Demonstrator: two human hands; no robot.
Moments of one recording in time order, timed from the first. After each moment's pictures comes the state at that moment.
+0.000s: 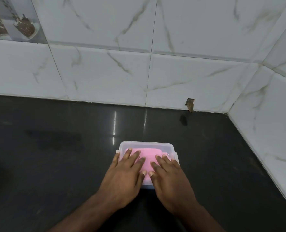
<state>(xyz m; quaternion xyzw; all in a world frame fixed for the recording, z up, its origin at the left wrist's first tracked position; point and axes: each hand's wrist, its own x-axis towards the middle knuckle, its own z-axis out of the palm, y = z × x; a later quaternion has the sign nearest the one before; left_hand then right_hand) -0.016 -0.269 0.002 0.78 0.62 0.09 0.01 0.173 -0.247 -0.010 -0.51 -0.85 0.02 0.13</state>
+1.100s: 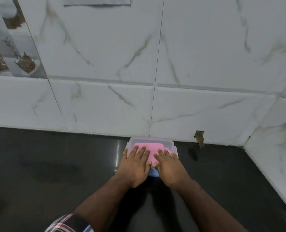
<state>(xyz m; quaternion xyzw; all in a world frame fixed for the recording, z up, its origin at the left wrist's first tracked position) -0.031 -0.056 0.000 0.76 0.65 0.04 0.03 0.139 -0.028 0.012 -0.53 -0.85 0.07 0.03</state>
